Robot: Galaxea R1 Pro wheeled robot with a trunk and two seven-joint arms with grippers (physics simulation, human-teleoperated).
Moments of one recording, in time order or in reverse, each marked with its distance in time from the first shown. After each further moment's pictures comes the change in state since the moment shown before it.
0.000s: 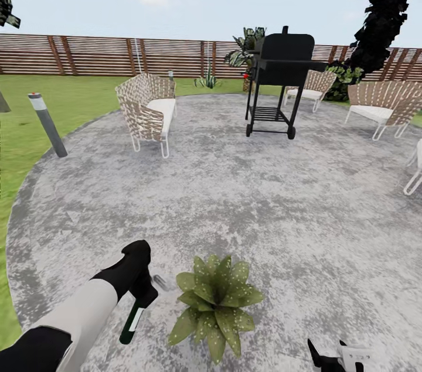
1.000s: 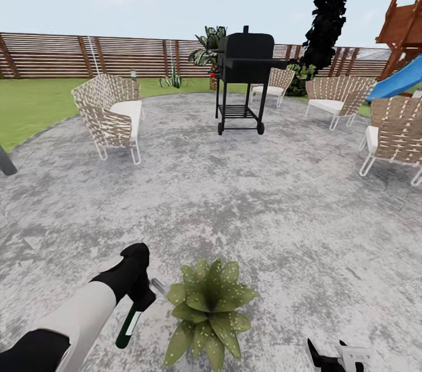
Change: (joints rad) left arm 0.012 0.007 -0.003 0.005 -0.010 -0.002 0.003; right arm 0.000 0.000 0.000 -0.001 0.000 0.000 0.000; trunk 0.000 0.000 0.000
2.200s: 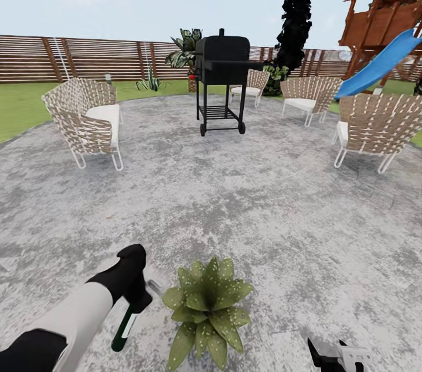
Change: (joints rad) left arm 0.001 0.018 0.002 0.013 0.005 -0.003 -0.001; right arm 0.000 0.000 0.000 0.000 0.000 0.000 0.000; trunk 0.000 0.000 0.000
